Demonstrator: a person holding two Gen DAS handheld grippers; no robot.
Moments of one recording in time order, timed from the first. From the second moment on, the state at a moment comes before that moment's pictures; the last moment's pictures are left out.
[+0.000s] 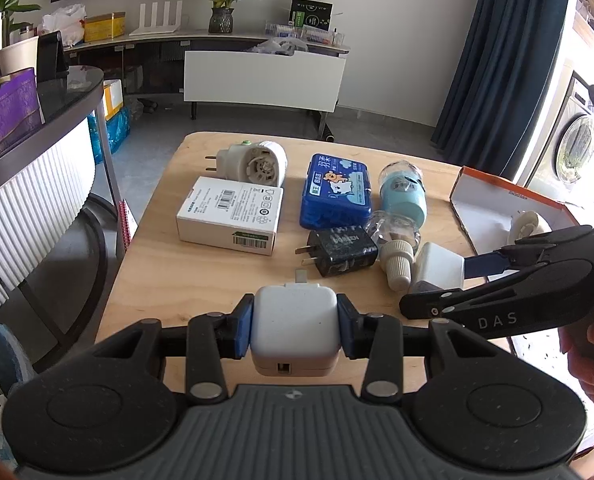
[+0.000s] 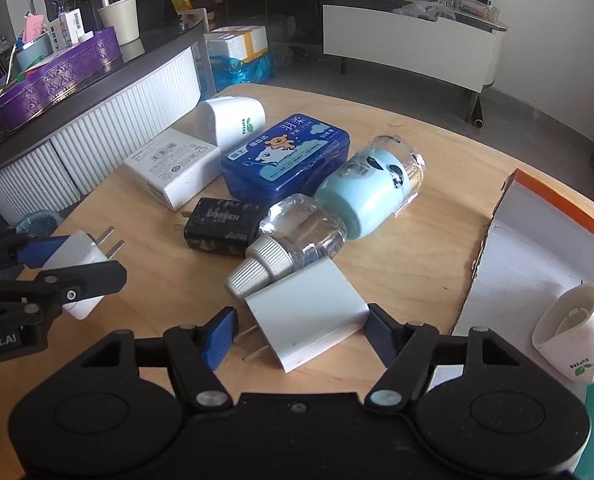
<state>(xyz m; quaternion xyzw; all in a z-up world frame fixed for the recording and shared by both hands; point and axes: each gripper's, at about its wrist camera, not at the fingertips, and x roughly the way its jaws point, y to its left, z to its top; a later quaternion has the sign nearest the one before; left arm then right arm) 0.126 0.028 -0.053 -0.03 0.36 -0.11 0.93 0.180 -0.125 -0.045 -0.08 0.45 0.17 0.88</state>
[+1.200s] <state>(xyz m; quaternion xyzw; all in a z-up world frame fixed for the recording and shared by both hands) 0.093 0.018 -0.034 -0.04 0.35 -0.10 0.93 0.113 -0.123 -0.027 0.00 0.41 0.14 0.90</state>
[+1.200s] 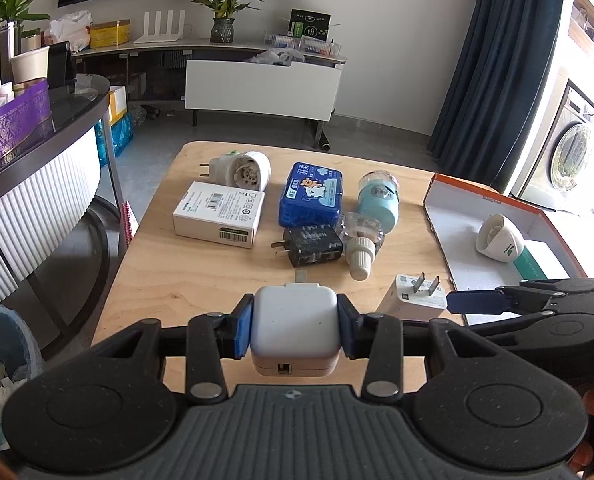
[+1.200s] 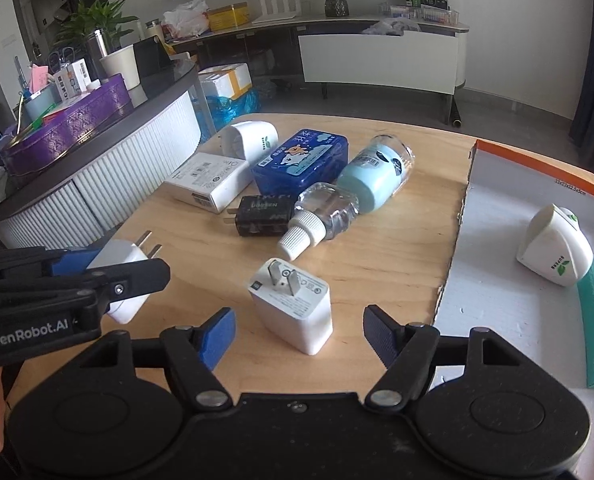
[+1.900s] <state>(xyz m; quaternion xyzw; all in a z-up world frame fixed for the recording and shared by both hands) 0.090 0.019 -0.024 -0.06 0.34 -0.10 0.93 0.093 -0.120 -0.003 0.05 0.38 0.09 0.92</state>
